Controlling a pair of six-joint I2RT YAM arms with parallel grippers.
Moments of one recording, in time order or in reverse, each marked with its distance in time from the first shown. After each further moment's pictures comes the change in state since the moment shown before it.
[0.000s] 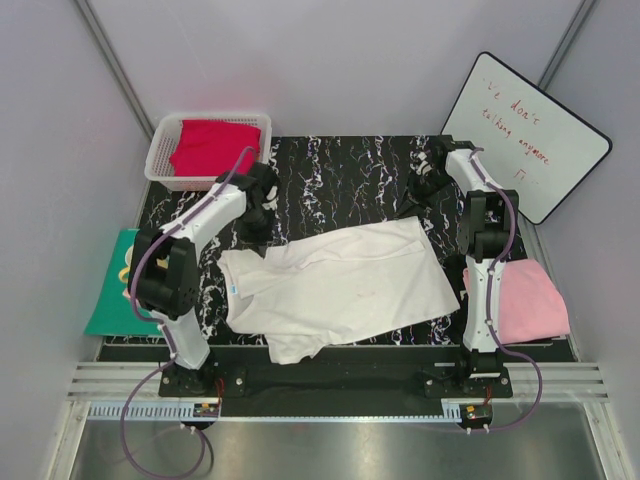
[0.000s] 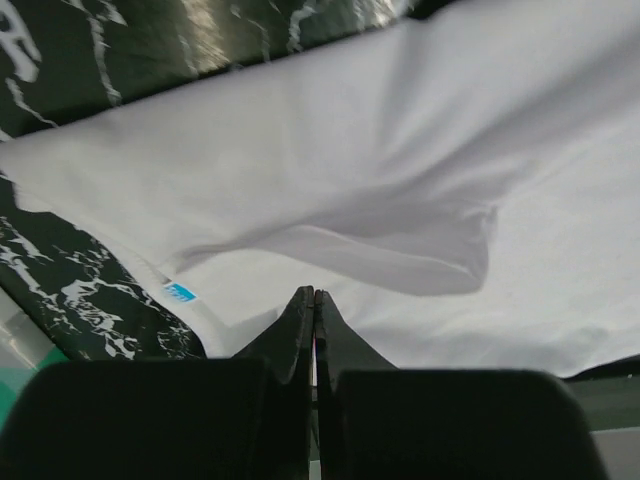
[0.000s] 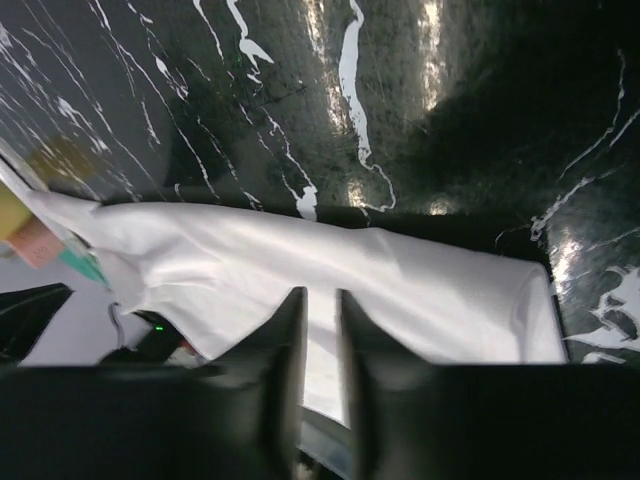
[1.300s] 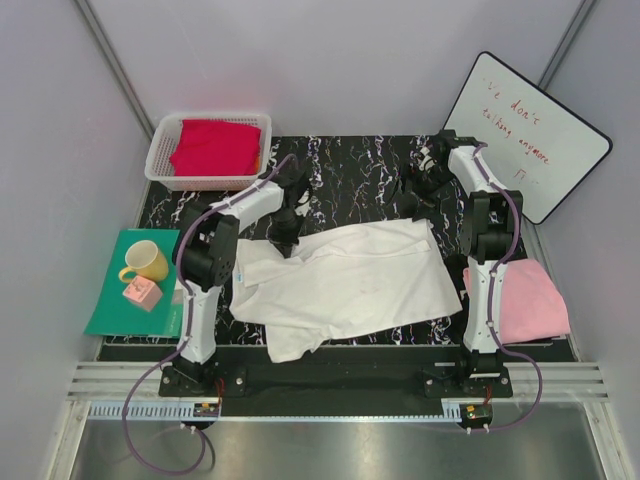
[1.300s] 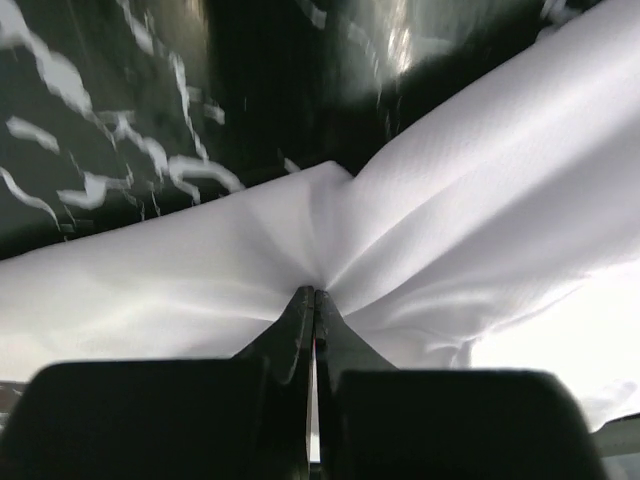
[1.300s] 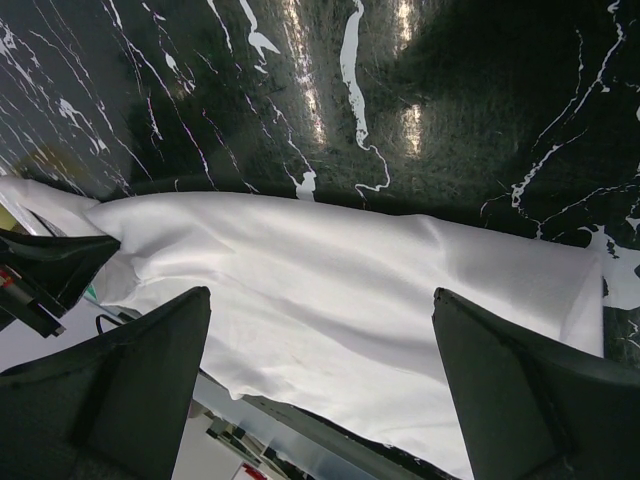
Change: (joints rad) left arm -0.058 0.379 0.269 0.027 0.035 0.097; right arm 0.000 -0.045 -0.004 -0.007 0.044 -0.005
